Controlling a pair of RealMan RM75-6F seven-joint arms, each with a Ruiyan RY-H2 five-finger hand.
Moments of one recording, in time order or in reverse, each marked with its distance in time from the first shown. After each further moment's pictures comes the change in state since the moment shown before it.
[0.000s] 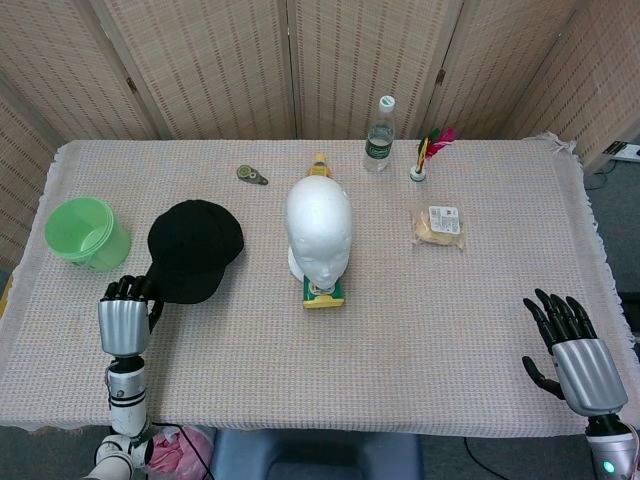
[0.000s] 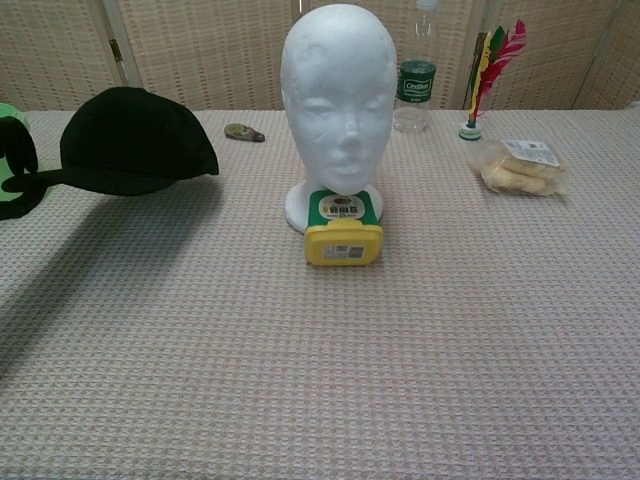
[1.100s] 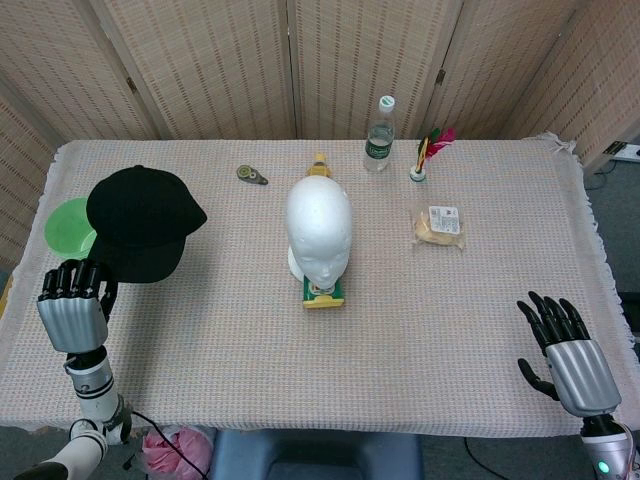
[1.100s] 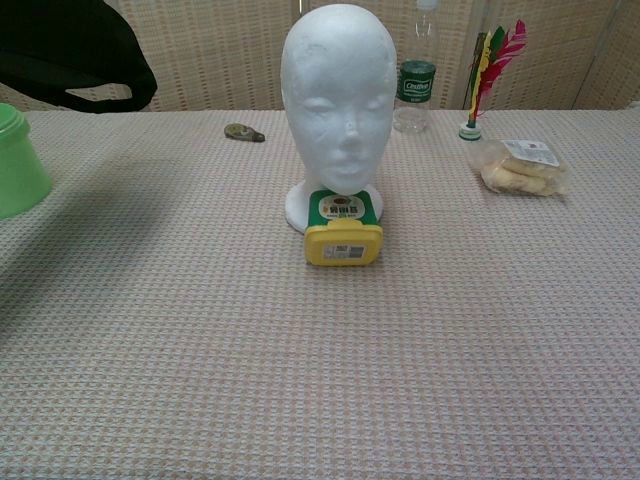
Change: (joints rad) left arm -0.052 0.211 -0.049 -0.216 -0.010 0.219 0.143; right arm 0.005 -0.007 -0.008 -0.001 -0.004 -0.015 -0.018
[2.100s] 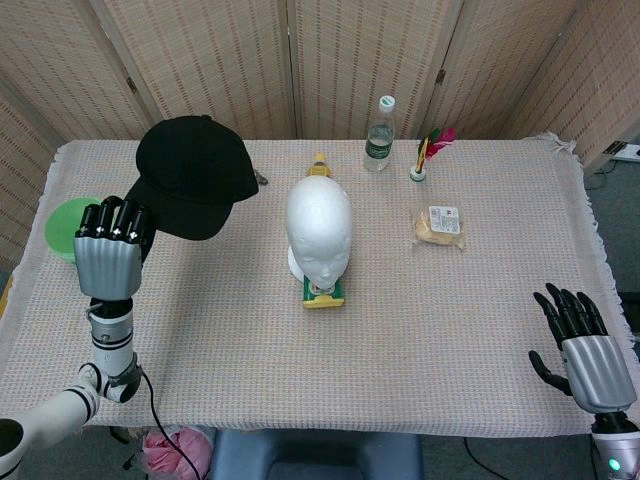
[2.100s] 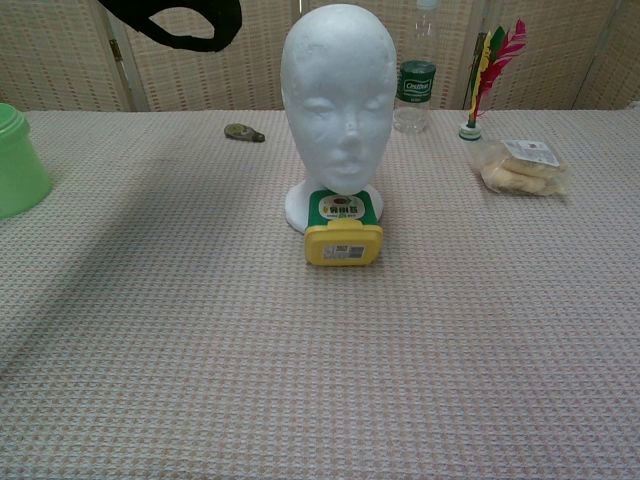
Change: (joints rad) left arm -0.207 0.292 -0.038 -0.500 0.150 -0.140 0.361; right arm -0.008 0.013 0.029 -0.004 0.029 0.034 0.040
